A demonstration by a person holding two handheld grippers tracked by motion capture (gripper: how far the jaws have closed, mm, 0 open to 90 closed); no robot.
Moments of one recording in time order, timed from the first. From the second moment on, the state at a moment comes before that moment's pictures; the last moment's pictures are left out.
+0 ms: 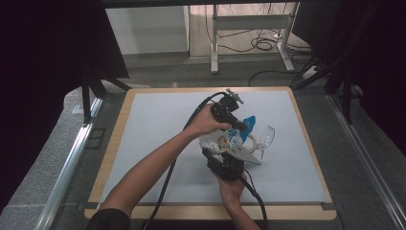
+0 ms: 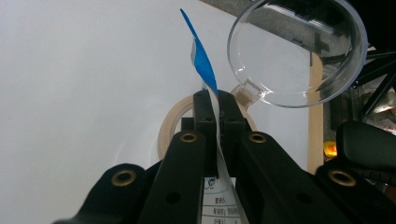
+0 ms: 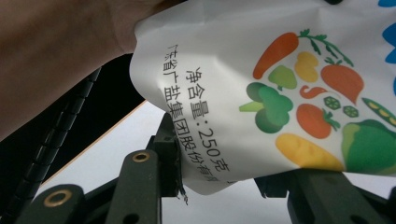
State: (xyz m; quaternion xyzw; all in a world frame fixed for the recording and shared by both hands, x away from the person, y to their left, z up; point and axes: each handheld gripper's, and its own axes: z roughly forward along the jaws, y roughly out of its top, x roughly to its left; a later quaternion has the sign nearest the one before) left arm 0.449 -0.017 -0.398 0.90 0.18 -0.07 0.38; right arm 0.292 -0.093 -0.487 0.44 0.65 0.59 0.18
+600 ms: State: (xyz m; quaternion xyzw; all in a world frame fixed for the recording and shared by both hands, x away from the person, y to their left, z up) left arm 0.450 -0.019 -0.396 0.91 0.18 -0.07 0.37; right arm 0.290 -0.090 -0.484 0.44 0.64 0.60 0.19
